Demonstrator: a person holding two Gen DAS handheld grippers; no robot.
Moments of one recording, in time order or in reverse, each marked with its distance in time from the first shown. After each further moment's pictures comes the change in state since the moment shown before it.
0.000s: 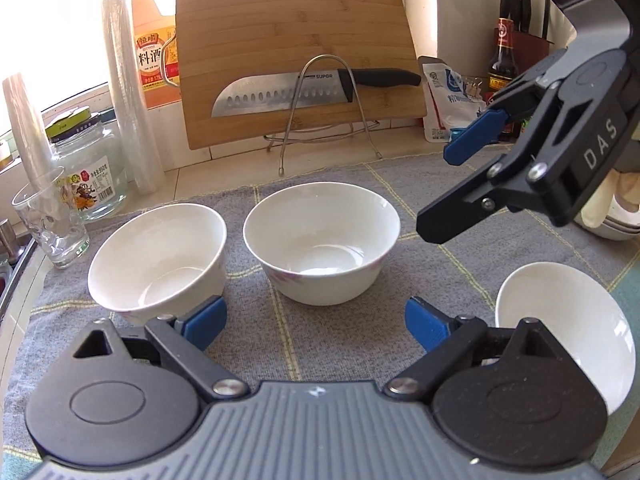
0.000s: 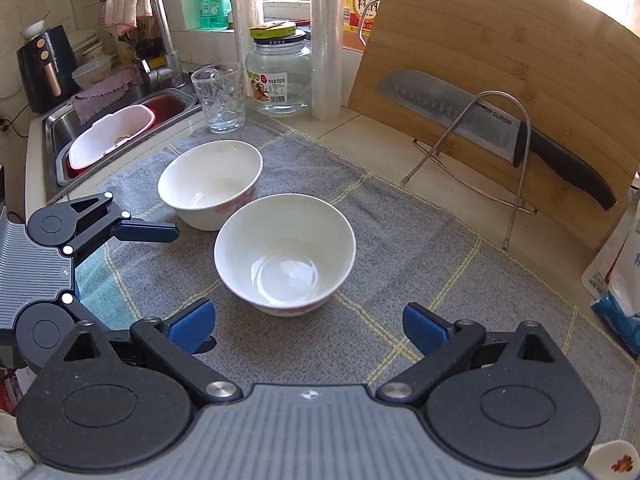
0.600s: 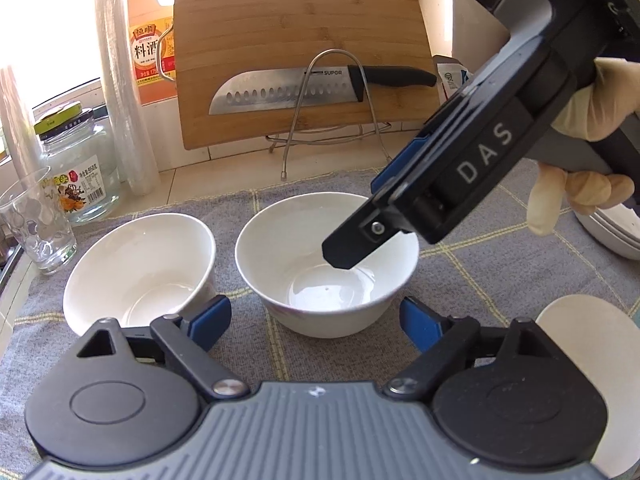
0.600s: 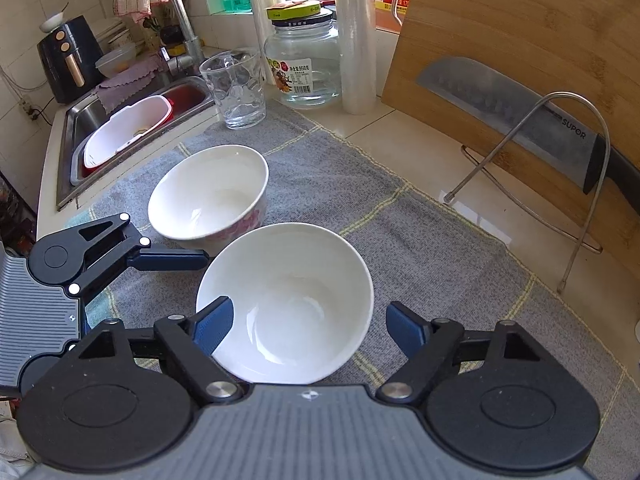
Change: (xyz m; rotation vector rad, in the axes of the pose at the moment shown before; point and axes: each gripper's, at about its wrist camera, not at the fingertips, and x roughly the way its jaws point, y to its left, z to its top) left arm 0.025 -0.001 0.014 -0.023 0.005 0.008; right arm 0.055 -0.019 0.036 -0.020 0.058 0.128
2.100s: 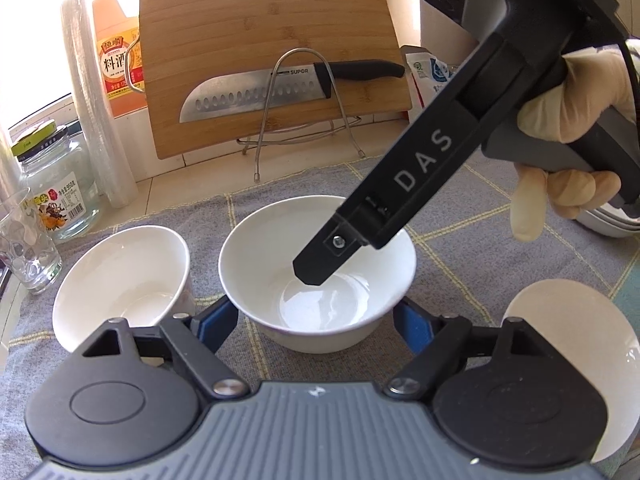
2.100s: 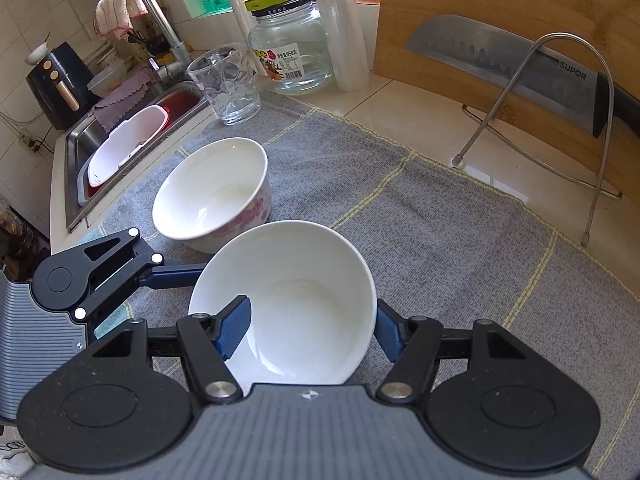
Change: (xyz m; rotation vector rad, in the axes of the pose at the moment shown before) left arm -0.010 -0.009 -0.002 0.087 0.019 -0.049; right arm 0.000 -0.004 -0.010 0.138 0.027 0.065
